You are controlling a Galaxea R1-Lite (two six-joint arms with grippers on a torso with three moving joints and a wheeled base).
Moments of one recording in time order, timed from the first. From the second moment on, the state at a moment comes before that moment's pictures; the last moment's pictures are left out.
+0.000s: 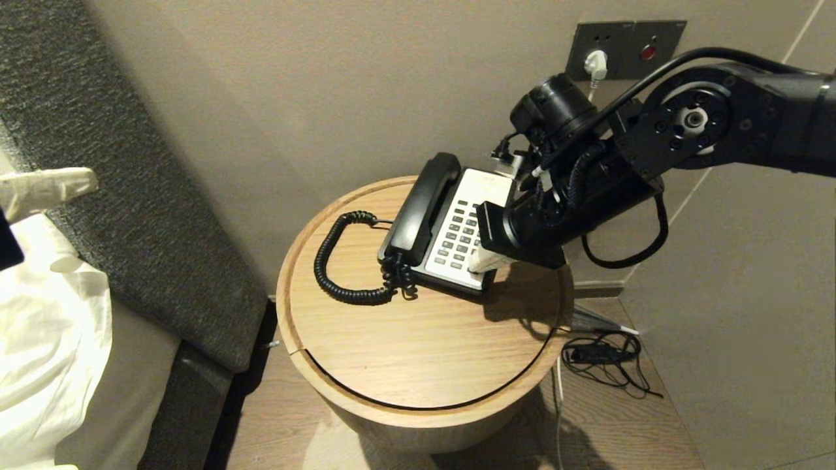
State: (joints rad) left arm -0.56 0.99 -1.08 0.22 0.40 -0.14; right arm 0.62 2.02 -1.94 0.81 0.18 0.54
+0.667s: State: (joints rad) left arm -0.56 0.98 -1.06 0.22 0.40 -0.14; right arm 0.62 1.99 -1.93 0.82 0.16 0.55
